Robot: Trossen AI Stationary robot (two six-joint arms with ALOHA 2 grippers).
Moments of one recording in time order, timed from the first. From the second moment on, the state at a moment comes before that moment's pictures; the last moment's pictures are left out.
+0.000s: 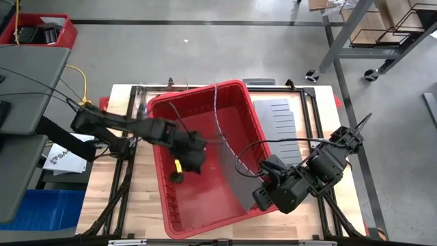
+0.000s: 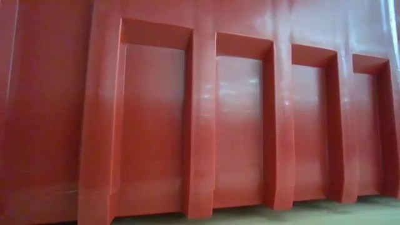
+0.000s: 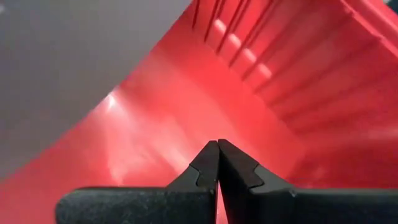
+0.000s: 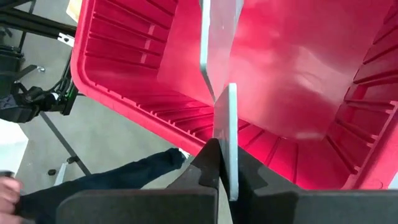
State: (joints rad) left arm -0.19 1.51 1.37 -0.80 0.29 0.16; right arm 0.64 1.87 2.34 -1.57 0.27 1.57
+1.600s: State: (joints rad) left arm -0.20 1.35 0.84 -0.41 0.16 -0.09; right arm 0.58 1.82 2.35 -1.57 0.41 1.39
